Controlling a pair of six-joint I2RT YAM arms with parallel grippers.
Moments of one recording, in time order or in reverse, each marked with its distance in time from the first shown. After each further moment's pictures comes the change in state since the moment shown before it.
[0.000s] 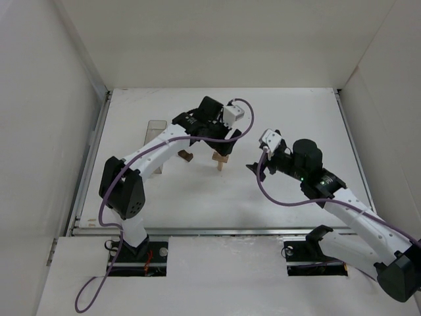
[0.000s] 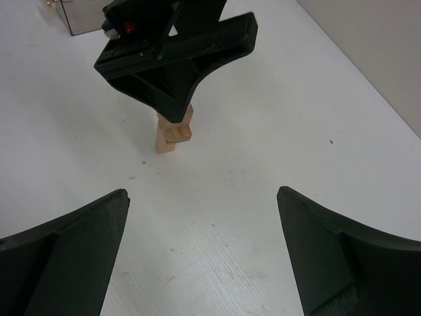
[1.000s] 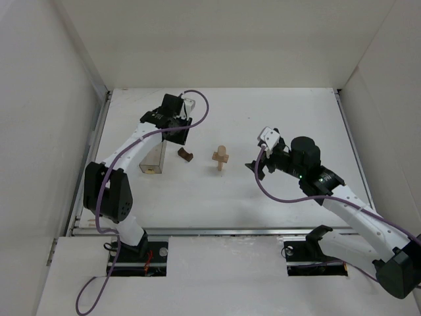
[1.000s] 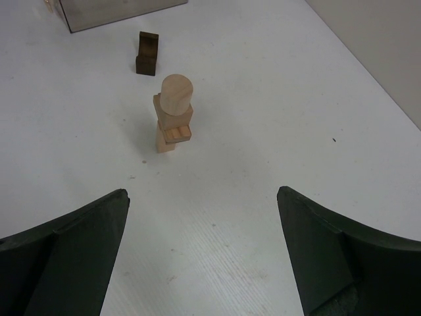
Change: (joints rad) left arm 0.302 -0.109 -0.120 -0.041 -0.232 -0.124; right arm 0.000 0.037 0.029 -0.015 0.000 0.002
